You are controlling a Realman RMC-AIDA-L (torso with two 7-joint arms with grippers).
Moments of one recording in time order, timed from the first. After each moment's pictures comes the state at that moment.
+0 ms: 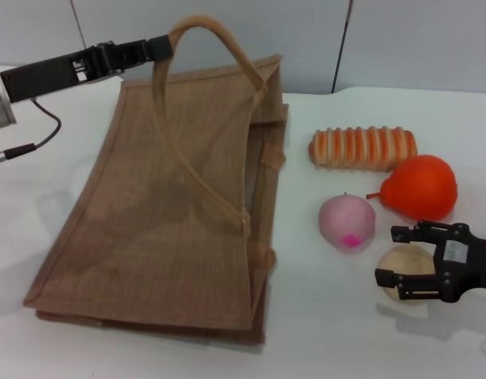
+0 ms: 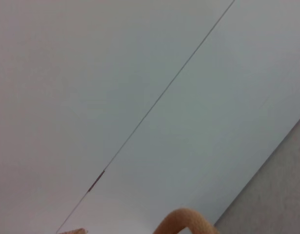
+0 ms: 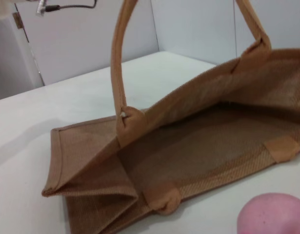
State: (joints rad) left arm -0.56 -2.00 0.64 0.77 -1.45 -1.56 1.13; right arm 0.79 2.04 -2.66 0.52 -0.01 -1.65 0.96
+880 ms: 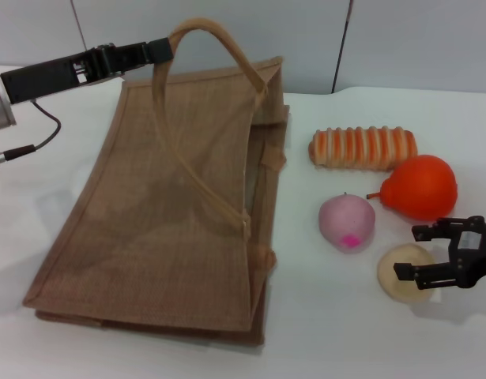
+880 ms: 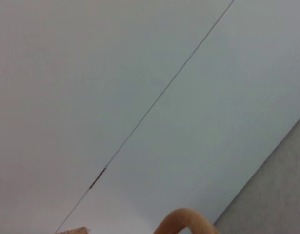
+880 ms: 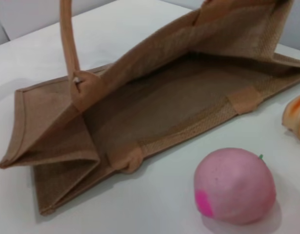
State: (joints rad) left arm -0.56 -1.99 0.64 0.76 -1.44 -1.56 1.13; right arm 0.90 2.04 -2.65 0.65 -0.14 -1.60 1.10
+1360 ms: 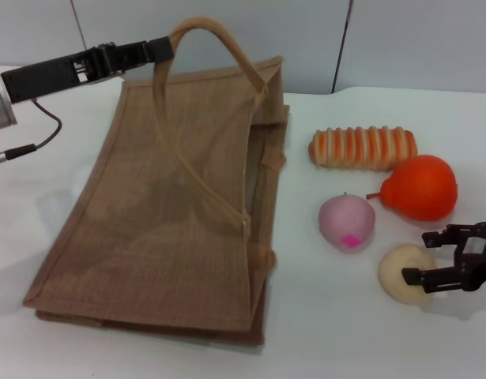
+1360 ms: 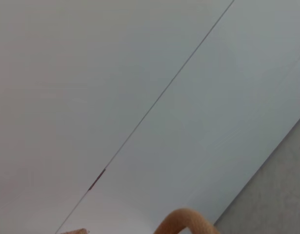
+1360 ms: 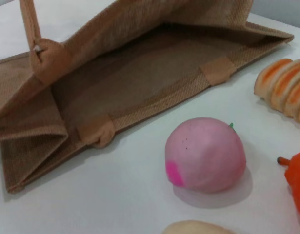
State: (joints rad) left arm -0.56 -1.99 0.64 0.76 -1.44 -1.55 1.14; right arm 0.90 2.04 -2.65 0.64 -0.18 -1.52 1.13
